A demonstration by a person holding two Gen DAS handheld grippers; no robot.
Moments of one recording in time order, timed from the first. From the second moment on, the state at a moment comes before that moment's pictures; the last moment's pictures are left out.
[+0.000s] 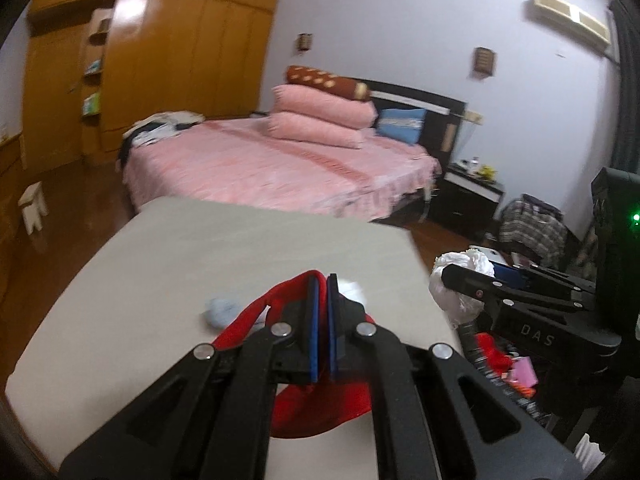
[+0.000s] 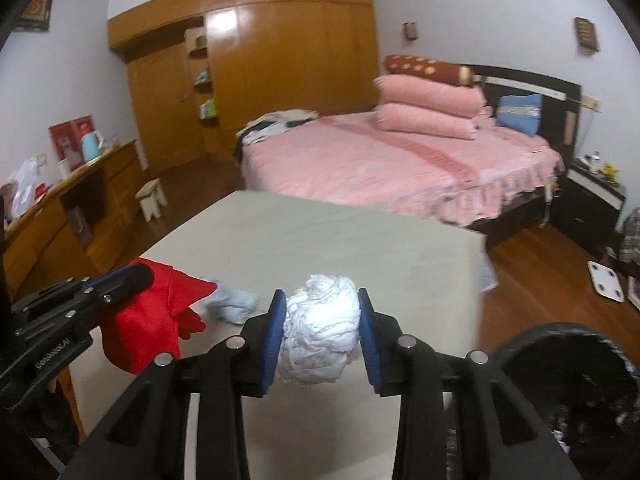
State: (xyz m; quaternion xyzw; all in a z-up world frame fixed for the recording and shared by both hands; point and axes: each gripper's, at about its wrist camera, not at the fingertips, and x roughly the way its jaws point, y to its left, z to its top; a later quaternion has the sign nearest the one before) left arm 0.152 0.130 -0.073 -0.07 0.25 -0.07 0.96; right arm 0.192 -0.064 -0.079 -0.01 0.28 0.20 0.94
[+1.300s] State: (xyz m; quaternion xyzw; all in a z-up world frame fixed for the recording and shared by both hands) left arm 0.197 -0.098 -0.102 -0.02 0.27 -0.28 0.92; right arm 0.146 -0.323 -0.092 0.04 0.26 -0.05 0.96
